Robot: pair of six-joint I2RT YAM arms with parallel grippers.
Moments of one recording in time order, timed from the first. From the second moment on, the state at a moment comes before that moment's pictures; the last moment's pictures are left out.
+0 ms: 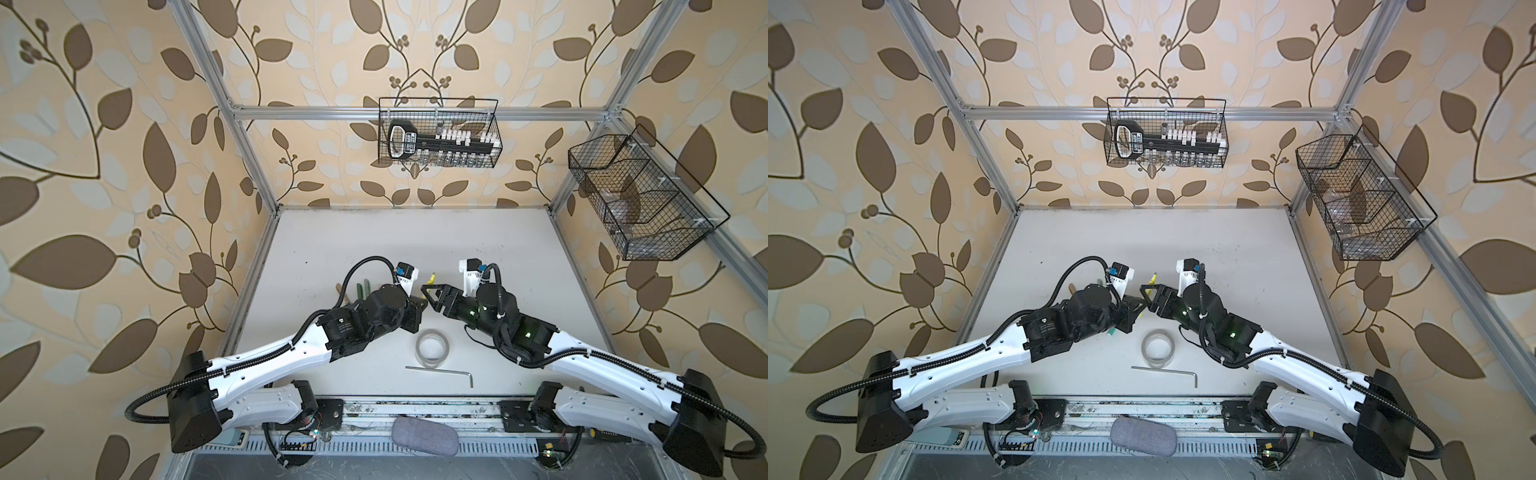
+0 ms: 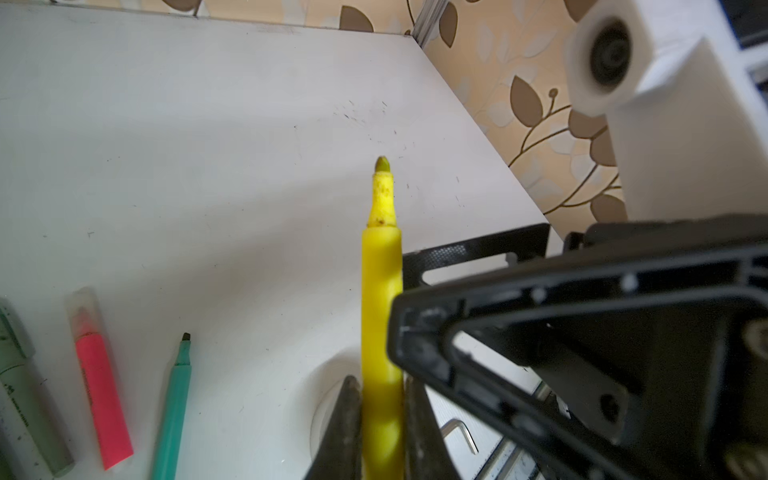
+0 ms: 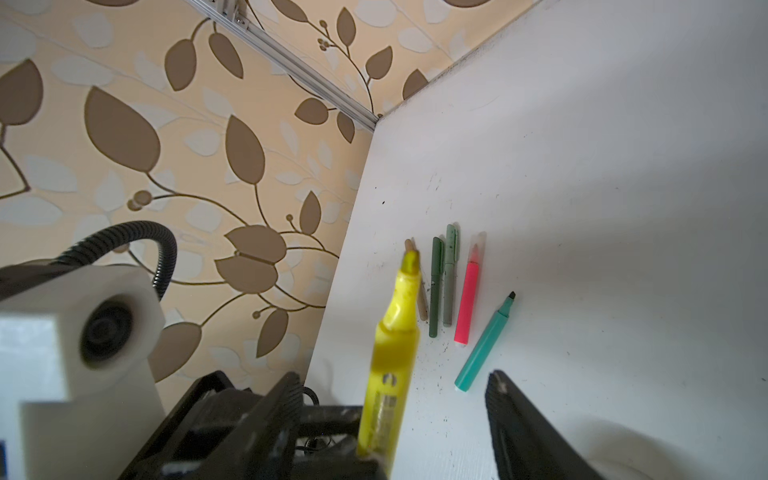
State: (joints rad) left arm -0.99 1.12 0.85 -0.24 -0.13 -0.57; right arm 0.86 1.06 0.70 0.04 0.10 0.96
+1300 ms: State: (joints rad) left arm -0.99 1.16 0.85 -0.23 -0.03 -0.53; right arm 0.91 1.11 0.75 0.06 0.11 0.99
